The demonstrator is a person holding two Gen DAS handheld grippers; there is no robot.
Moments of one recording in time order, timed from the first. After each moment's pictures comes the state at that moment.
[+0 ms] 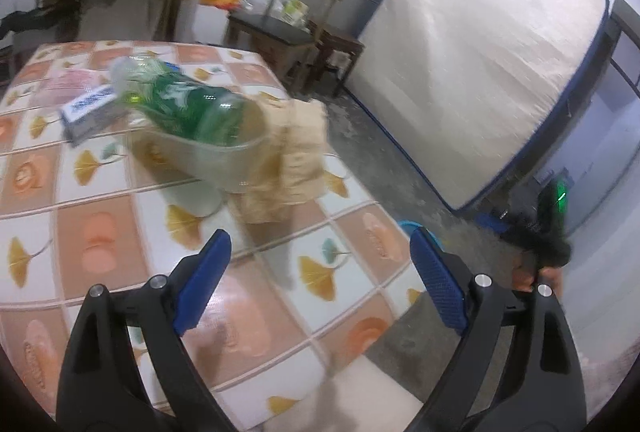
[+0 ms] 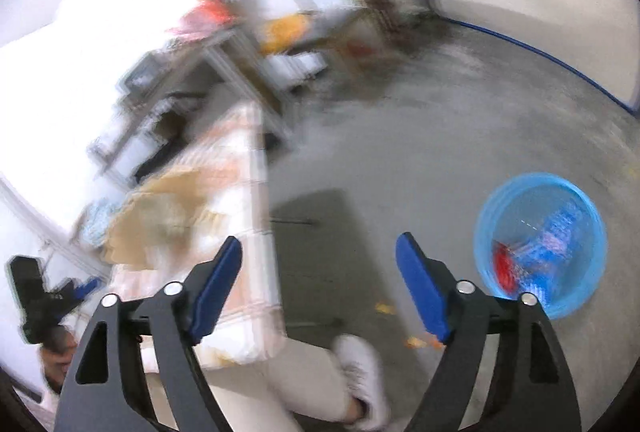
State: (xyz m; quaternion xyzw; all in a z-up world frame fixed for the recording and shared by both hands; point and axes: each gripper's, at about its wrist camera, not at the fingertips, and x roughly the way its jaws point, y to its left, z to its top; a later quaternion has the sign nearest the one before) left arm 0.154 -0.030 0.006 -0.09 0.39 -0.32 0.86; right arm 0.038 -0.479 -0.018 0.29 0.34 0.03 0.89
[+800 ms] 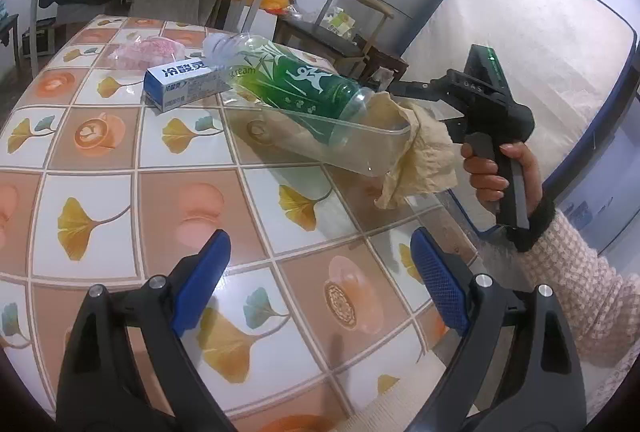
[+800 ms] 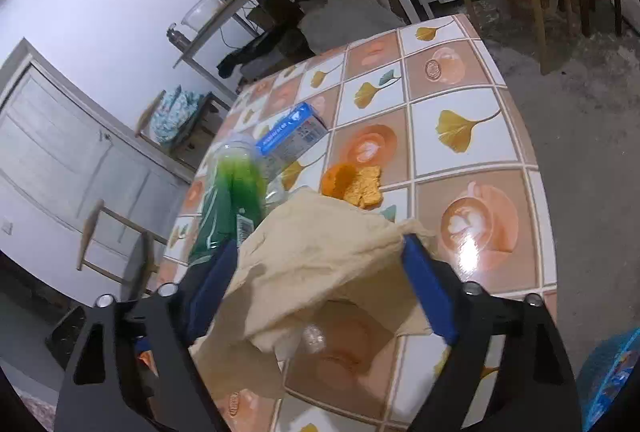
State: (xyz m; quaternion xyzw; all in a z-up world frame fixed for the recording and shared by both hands) left arm 0.166 0.050 -0.031 -0.12 0.39 -0.27 0.87; right arm 0.286 -0.298 -0.019 0.23 0.46 0.24 0.82
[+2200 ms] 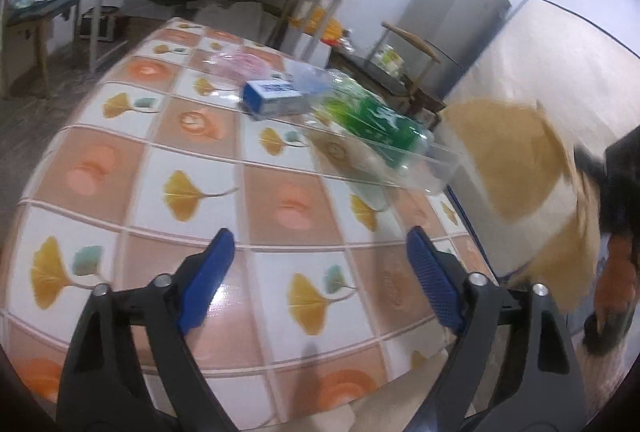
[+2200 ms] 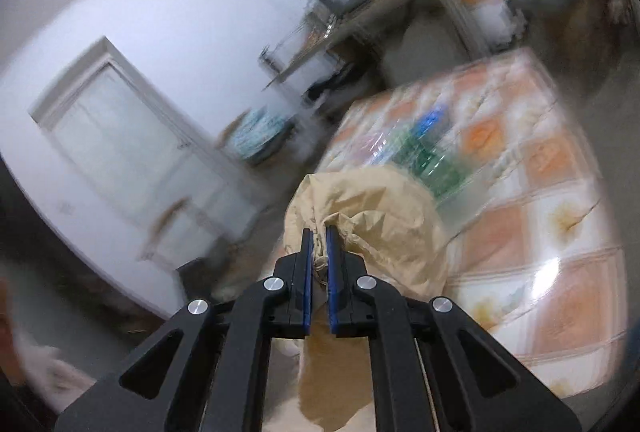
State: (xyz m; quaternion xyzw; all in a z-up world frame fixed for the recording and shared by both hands) left arm 0.129 0.130 -0.025 -0.18 0.36 -0.17 0.90; right arm 0.115 -0.233 0.082 0.29 0.39 0.35 0.80
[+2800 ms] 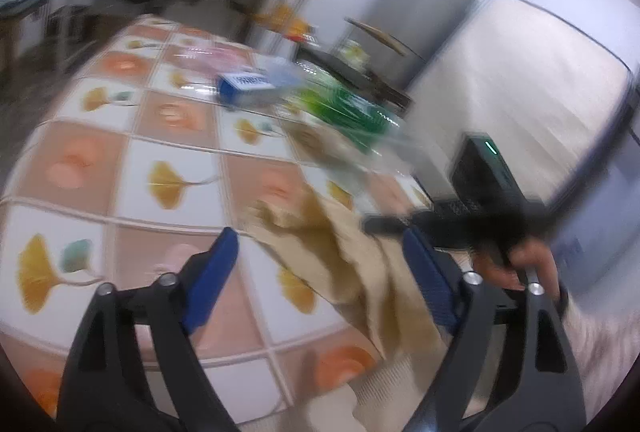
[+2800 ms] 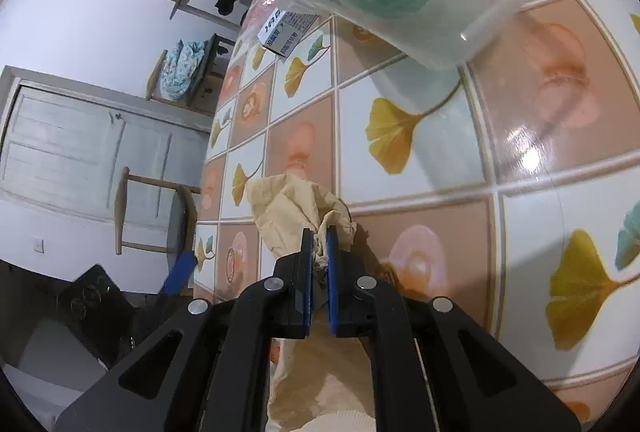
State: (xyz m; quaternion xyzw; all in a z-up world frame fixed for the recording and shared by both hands) left arm 0.115 0.132 -0.036 -0.17 0.35 -0.27 0.88; right arm 0.184 -0.173 -0.066 0.30 0.57 0.25 0.72
